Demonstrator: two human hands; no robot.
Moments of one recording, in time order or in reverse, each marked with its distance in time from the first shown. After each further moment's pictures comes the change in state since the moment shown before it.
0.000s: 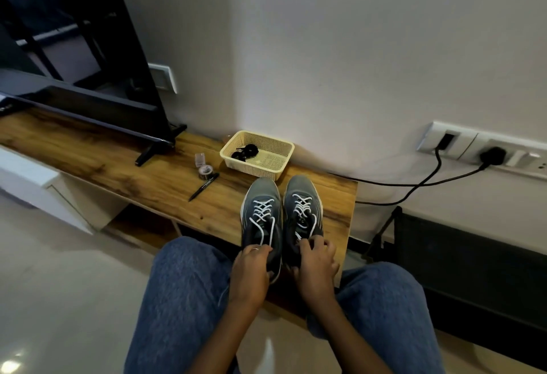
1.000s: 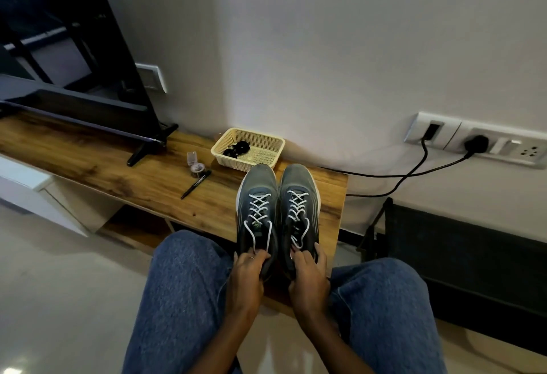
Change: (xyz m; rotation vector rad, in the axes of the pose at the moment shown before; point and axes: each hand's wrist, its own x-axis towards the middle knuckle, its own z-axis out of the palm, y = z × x) left_hand -0.023 0.000 0.028 -0.131 0.060 -0.025; right_hand -0.034 0.012 0.022 0.066 0.284 -0.039
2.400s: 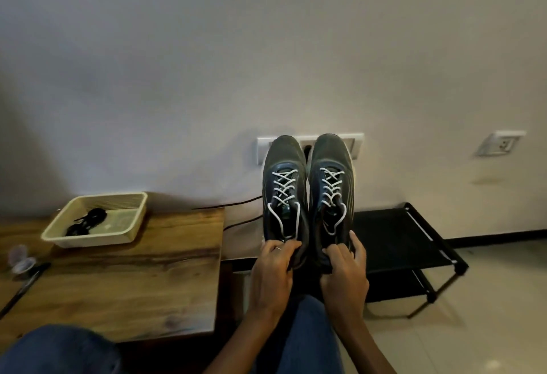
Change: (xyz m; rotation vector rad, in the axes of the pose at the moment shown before) left_hand 0.009 0.257 0.086 -0.280 -0.029 0.733; right_hand 0.013 0.201 -0.176 -0.060 0.534 0.301
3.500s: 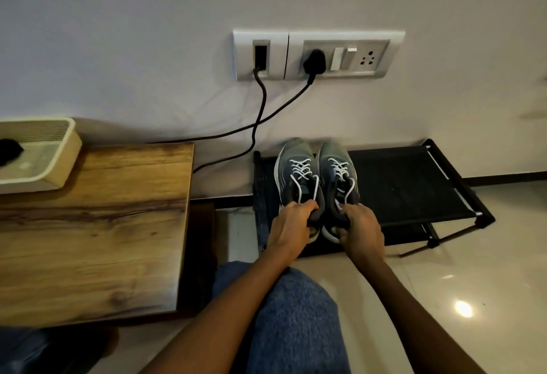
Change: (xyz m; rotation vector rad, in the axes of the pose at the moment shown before) left_hand 0.044 -0.085 0.157 0.067 -0.536 -0.197; right_hand 0.029 0.149 0.107 -0.106 -0.547 0.223
